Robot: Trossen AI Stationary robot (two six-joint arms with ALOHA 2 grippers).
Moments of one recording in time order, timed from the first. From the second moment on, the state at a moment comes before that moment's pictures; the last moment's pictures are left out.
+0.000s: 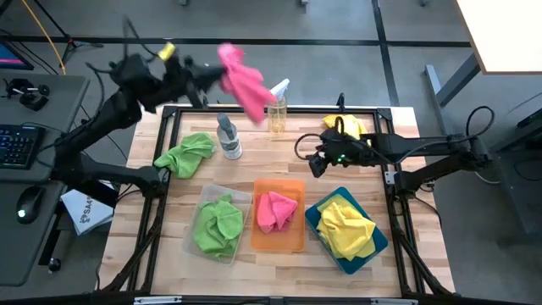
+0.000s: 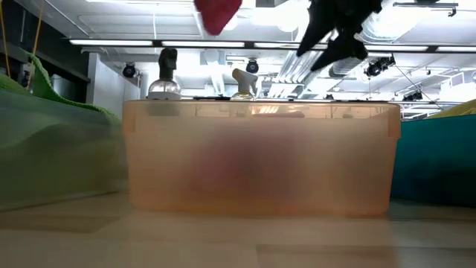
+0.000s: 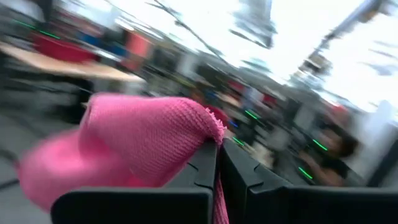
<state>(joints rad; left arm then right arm) 0.50 1.11 1.43 -0.16 0.09 -0.37 -0.02 1.24 1.08 -0.64 0.35 0.69</state>
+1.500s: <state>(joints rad) -0.30 1.76 1.35 -0.27 -0.09 -0.23 0.04 0.90 1.08 -0.73 0.41 0.74</state>
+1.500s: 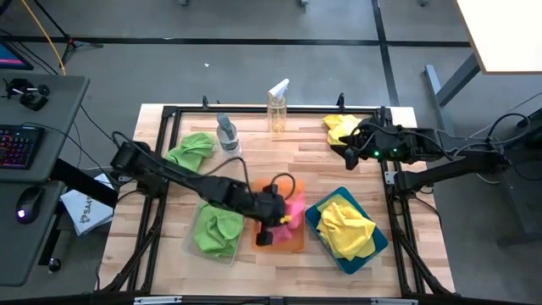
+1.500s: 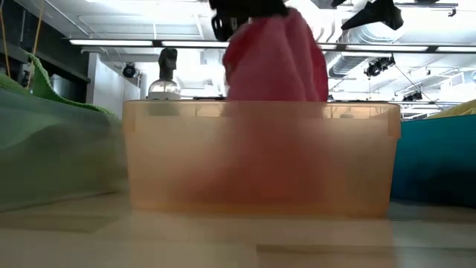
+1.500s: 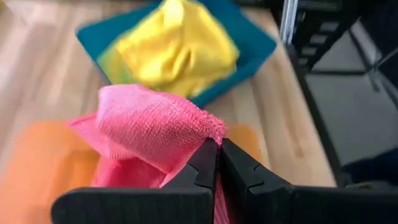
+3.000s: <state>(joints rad) -0.25 1.63 1.59 -0.94 -0.32 -0.42 0.07 0.90 1.08 -0.81 0.41 0.63</state>
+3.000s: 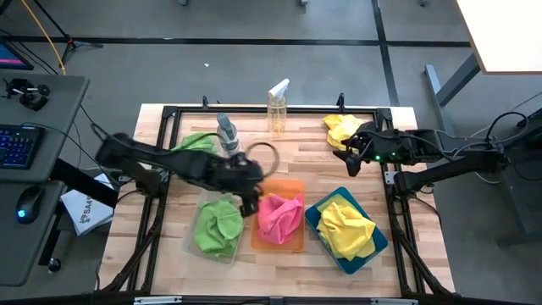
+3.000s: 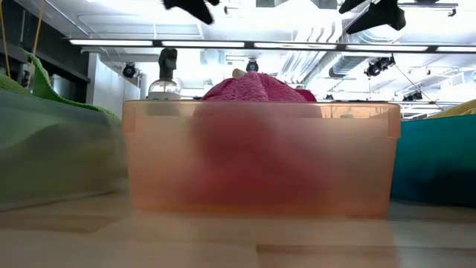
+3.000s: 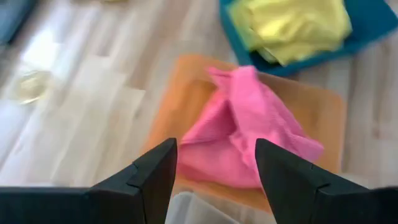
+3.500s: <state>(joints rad) -0.26 1.19 1.02 -1.34 -0.27 -1.18 0.06 0.91 1.08 -0.85 0.43 0.63</state>
